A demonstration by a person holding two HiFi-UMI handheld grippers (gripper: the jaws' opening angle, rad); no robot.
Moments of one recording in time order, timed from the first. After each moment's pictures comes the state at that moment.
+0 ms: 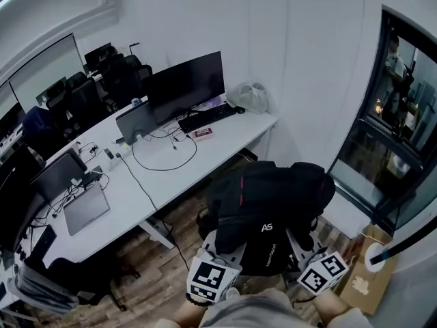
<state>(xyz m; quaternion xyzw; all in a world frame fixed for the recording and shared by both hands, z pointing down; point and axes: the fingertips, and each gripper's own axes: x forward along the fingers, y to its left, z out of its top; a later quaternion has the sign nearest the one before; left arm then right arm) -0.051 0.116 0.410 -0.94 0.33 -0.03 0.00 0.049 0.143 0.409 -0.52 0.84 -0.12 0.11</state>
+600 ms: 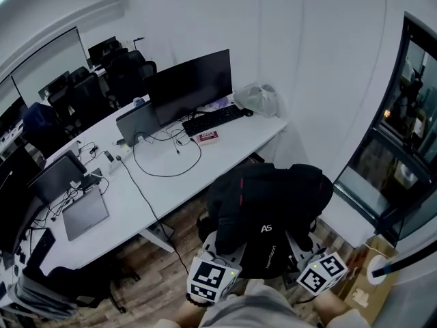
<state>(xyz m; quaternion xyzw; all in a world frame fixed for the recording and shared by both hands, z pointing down) -0.051 0.023 0.426 -0.94 0.35 -0.05 -0.03 0.050 0.046 0.423 -0.51 0.84 -0.15 0.09</state>
